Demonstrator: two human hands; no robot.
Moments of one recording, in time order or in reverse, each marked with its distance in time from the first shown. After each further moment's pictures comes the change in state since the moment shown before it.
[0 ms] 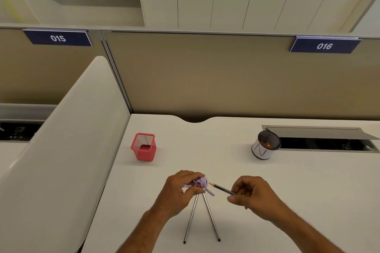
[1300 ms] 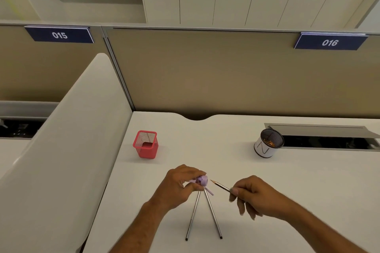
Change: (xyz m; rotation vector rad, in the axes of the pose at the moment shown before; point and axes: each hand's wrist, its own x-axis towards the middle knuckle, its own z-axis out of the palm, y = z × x) left_hand 0.007 -0.002 -0.014 0.129 -0.056 0.084; right_hand 0.007 -0.006 -0.007 -0.053 -0.347 0.039
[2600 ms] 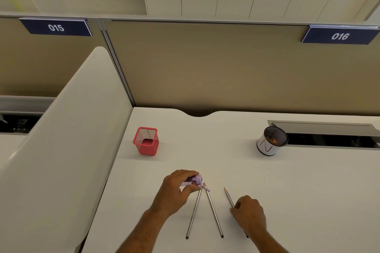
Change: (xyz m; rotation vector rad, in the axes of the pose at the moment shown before) left_hand -0.017 -0.022 0.019 -0.048 0.087 -0.218; right_hand 0.061 0.109 0.073 -0.356 0.590 0.516
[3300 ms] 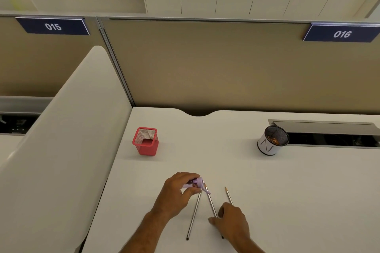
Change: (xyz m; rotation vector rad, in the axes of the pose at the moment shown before) left_hand -0.001 -0.008 0.007 0.027 -0.006 -0.006; right_hand -0.021 -0.024 0.034 0.056 -0.179 -0.035
